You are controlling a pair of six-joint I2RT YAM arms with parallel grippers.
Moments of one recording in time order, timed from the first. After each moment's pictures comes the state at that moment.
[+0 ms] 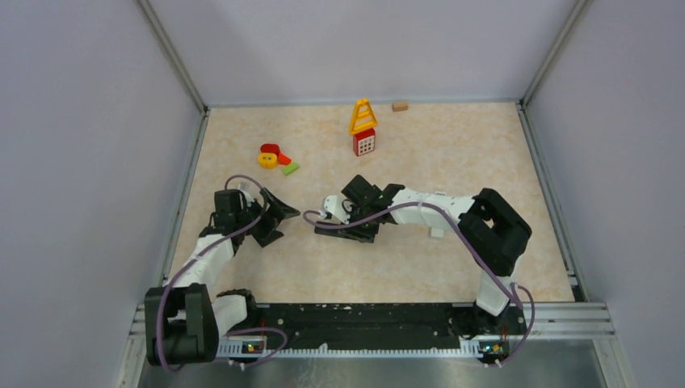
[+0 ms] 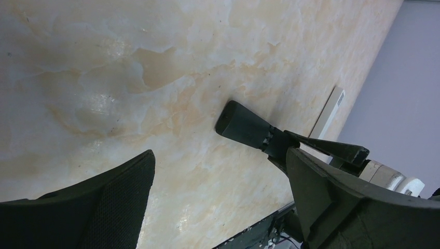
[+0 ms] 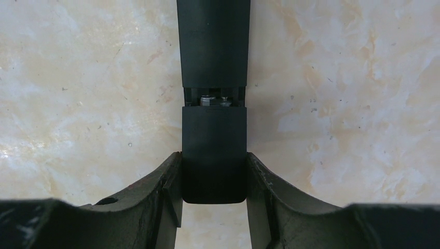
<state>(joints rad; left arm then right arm) 0.07 1.10 0.46 -0.18 0.54 -0.80 0.91 1.82 1.20 -0.51 -0.12 -0.48</state>
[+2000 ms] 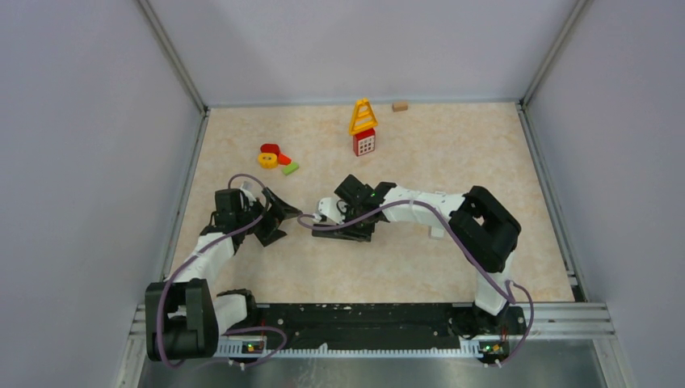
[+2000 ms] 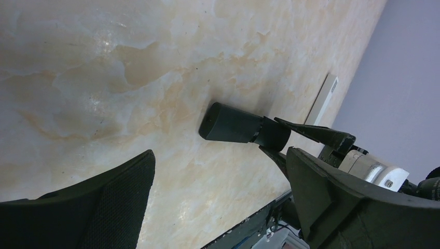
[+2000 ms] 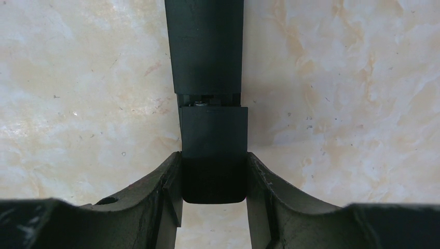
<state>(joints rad) 0.07 1.13 0.46 -0.15 0.60 -0.79 0.93 1.89 1.28 -0.56 -0.08 -0.53</state>
